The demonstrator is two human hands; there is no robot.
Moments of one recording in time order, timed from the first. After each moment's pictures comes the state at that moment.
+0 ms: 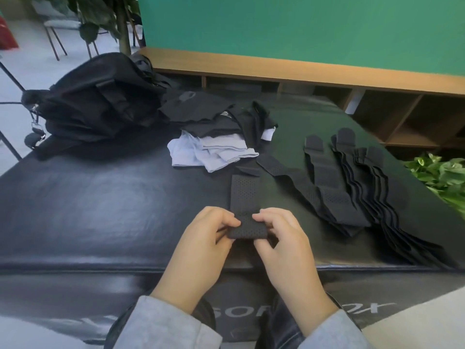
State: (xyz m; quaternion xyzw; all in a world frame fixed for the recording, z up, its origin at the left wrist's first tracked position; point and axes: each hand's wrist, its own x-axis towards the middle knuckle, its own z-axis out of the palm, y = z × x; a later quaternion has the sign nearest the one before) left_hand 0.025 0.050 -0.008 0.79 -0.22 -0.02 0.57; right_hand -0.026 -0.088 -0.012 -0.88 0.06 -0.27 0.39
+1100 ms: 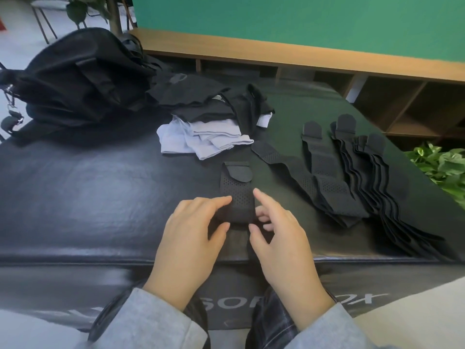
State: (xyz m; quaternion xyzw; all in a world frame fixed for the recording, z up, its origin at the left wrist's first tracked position) left_hand 0.019 0.049 -0.005 0.90 -0.24 0.10 0.36; right_hand -0.034 -0.093 -0.011 -0.90 0.07 -0.21 0.37
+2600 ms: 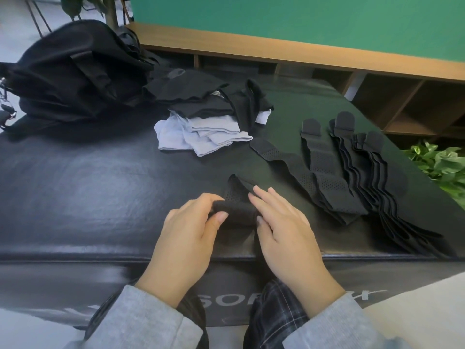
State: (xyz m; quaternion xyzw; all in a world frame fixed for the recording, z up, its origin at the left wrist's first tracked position) left_hand 0.019 0.052 -0.003 0.88 -0.22 -0.01 0.43; right_hand -0.028 -0.109 -0.009 -0.96 0.05 -0.15 0.21
